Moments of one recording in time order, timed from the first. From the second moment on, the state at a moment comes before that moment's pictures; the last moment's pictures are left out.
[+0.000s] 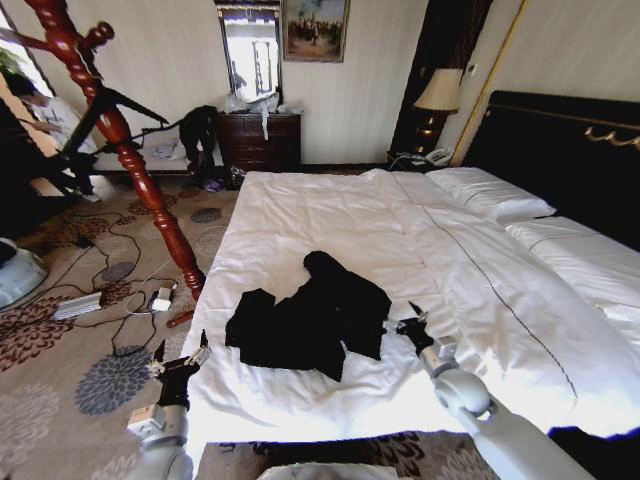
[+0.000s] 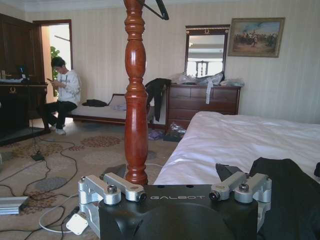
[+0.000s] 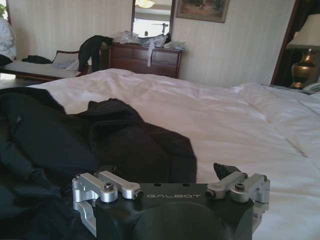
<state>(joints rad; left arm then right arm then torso) 1.79 -1.49 -0.70 -2.20 -0.23 -0.04 -0.18 -1.35 0.82 0.27 1.87 0.55 -0.01 0.19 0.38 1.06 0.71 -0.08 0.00</state>
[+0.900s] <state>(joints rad) 1.78 -1.48 -0.71 -2.17 -0.23 -0.03 -0.19 -1.39 0.83 0.24 1.82 0.37 0.07 0.18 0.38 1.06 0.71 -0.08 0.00</state>
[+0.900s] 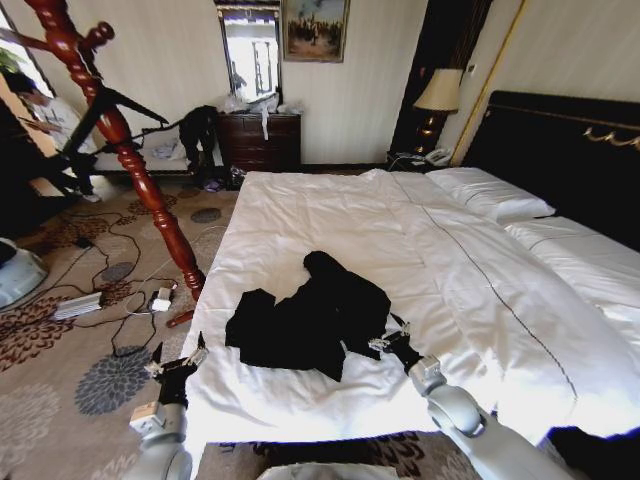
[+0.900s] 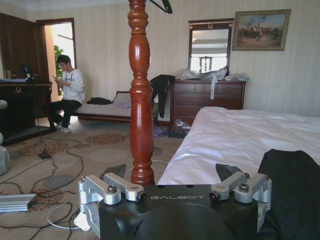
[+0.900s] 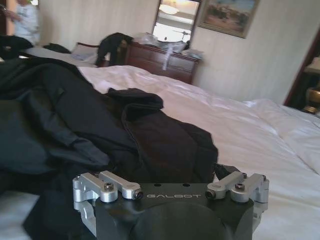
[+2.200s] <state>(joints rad) 1.77 -1.48 -0.69 -2.16 -0.22 -0.03 -0.20 -1.62 0.97 0.35 1.97 0.60 0.05 0.33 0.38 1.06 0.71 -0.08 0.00</state>
